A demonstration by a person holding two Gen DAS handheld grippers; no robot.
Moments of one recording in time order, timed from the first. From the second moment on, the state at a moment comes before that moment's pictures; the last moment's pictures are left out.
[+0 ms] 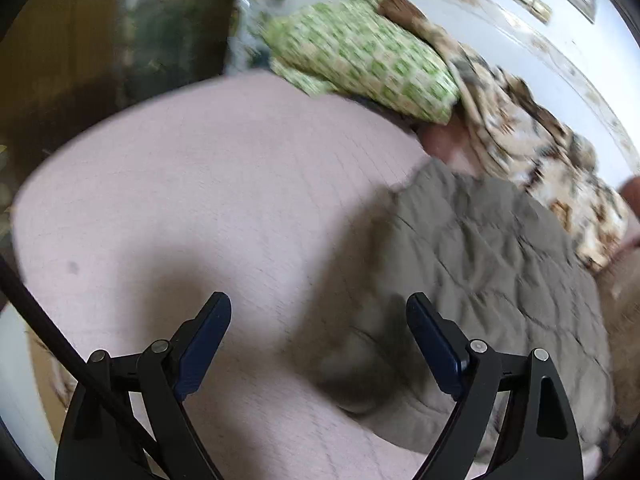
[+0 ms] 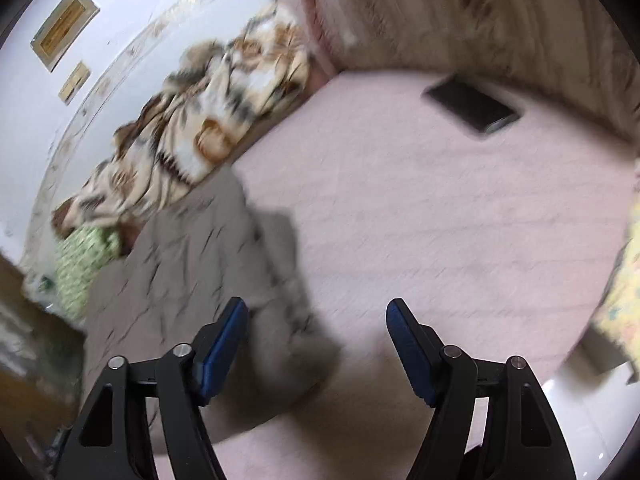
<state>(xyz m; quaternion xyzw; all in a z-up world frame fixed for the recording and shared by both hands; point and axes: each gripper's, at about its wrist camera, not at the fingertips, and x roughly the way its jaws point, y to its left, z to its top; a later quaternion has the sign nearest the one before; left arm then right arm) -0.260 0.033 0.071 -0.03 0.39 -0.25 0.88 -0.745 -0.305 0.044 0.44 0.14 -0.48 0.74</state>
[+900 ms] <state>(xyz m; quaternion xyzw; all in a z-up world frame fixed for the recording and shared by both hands) -0.368 -0.116 0.055 0.15 0.31 -0.39 0.86 -0.617 -0.293 0.033 0.30 0.25 -0.38 0.84</state>
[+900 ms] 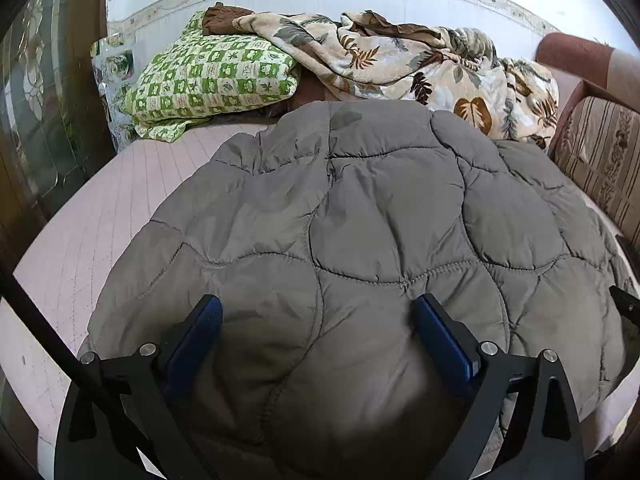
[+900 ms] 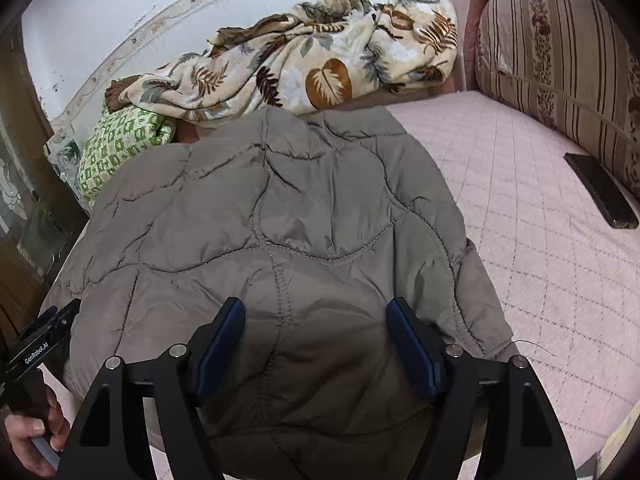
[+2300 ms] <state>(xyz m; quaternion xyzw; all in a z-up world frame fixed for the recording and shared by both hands) -0.394 -0.122 0.066 0.21 0.22 -0.37 0.88 -0.590 -0.267 0.054 0.24 0.22 -0.37 0.87</state>
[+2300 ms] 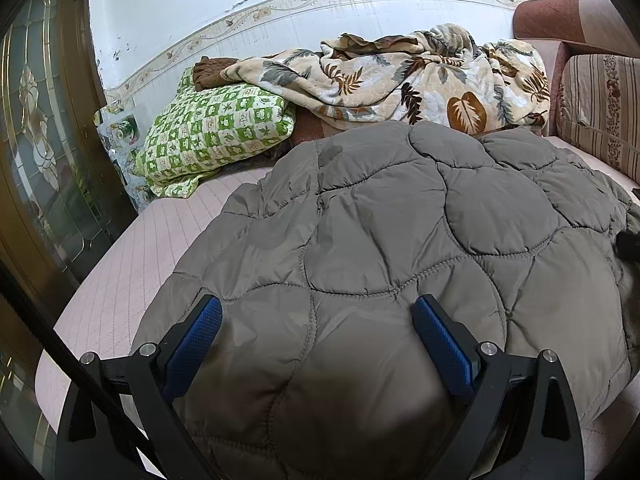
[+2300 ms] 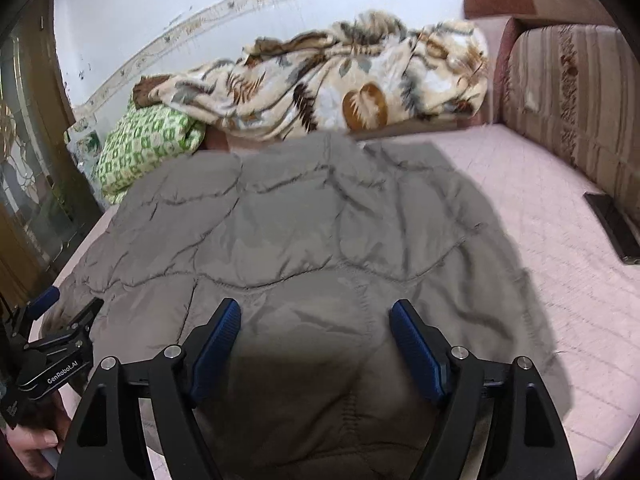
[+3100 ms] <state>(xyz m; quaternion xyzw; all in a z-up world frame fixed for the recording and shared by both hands) -0.395 -0.122 0.065 0.21 0.21 -0.38 0.88 -0.640 -0.289 0.044 0.34 0.17 -0.42 0.82</state>
